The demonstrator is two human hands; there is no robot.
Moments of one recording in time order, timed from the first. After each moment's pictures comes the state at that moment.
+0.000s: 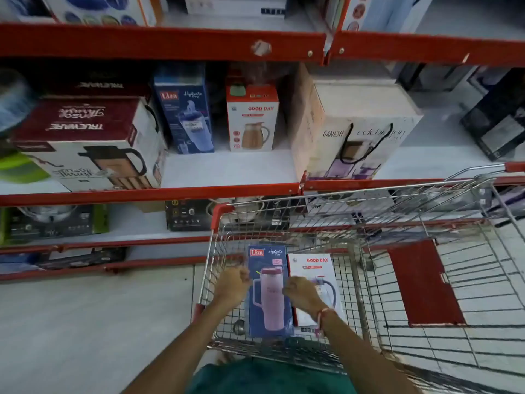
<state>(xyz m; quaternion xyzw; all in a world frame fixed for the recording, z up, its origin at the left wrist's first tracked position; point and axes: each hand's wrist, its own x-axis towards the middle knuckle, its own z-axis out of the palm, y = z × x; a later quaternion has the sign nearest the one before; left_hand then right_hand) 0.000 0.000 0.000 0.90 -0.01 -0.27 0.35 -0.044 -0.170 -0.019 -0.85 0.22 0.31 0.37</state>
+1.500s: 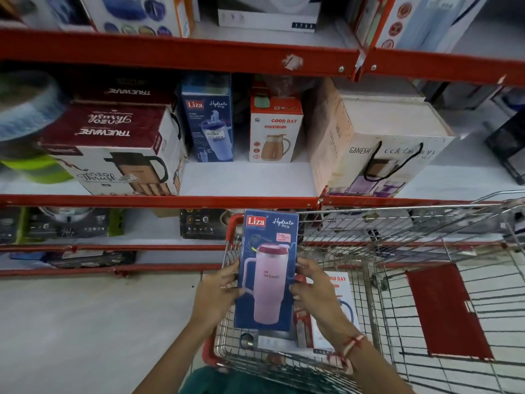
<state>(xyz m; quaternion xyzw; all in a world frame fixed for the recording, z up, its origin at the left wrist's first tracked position) 0.001 0.057 0.067 0.80 0.05 -0.20 0.56 -0.027 -0.135 0.075 -0.74 0.29 0.12 0.60</state>
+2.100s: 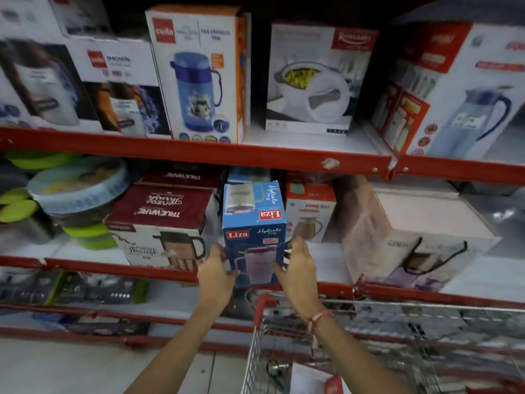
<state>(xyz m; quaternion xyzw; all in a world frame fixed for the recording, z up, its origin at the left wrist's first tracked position) 0.162 0.092 0.137 0.89 0.09 0.06 0.44 0.156 -0.061 0.139 -0.91 0.06 -0.12 0.40</state>
